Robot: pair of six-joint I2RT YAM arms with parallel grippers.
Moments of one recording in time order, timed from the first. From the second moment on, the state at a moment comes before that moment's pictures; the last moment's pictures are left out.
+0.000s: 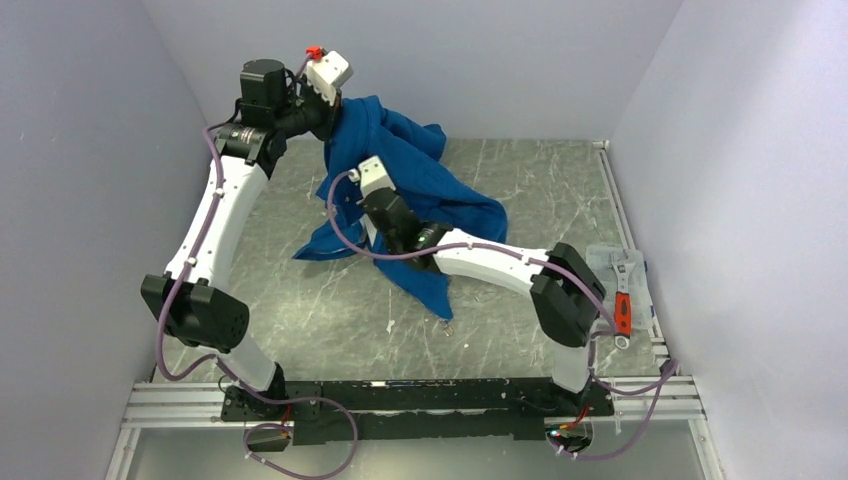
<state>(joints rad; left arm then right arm) -0.21 1.63 1.84 -0.50 0.49 0.34 0.98 1.89 1.47 0.02 0.60 -0.02</state>
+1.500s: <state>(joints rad) -0.21 1.55 1.89 -0.56 0.39 0.30 1.21 1.88 1.23 0.66 0.75 -0.60</state>
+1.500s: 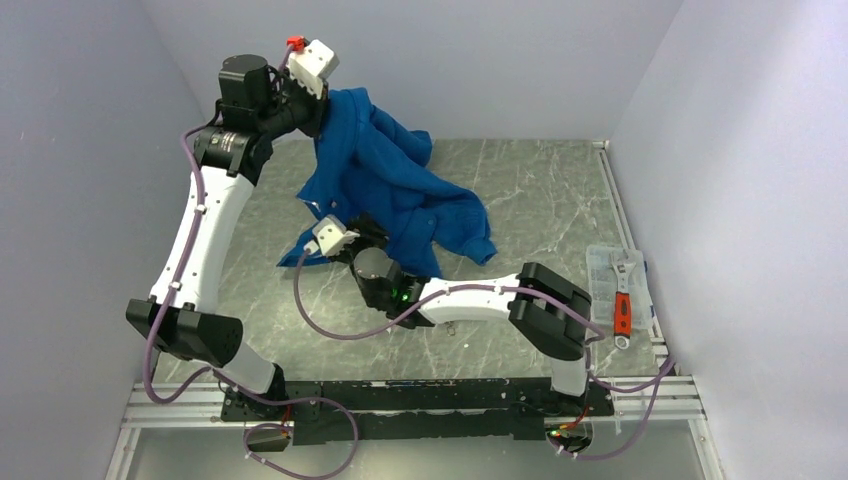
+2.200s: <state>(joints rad) -0.21 1.49 1.83 -0.50 0.37 0.30 0.90 1.33 1.26 0.23 0.68 -0.31</state>
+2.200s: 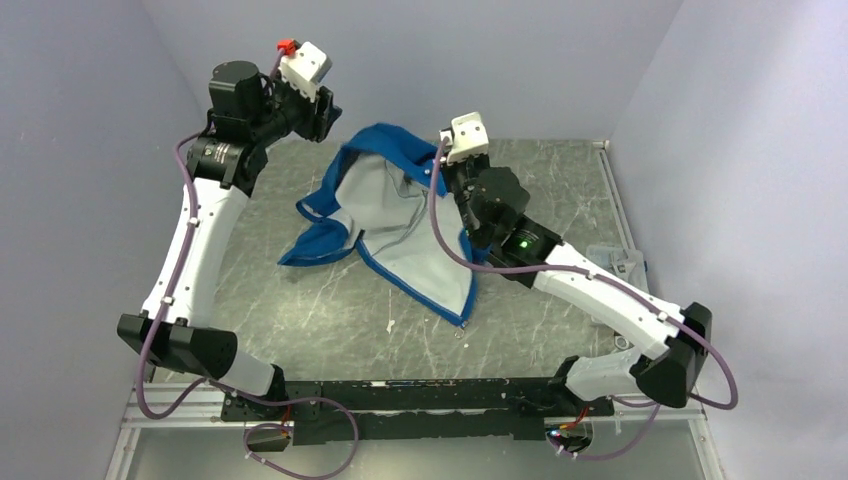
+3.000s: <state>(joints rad) -0.18 1.49 1.33 -0.63 0.45 0.83 0.92 1.32 1.24 -0.27 0.48 -0.09</state>
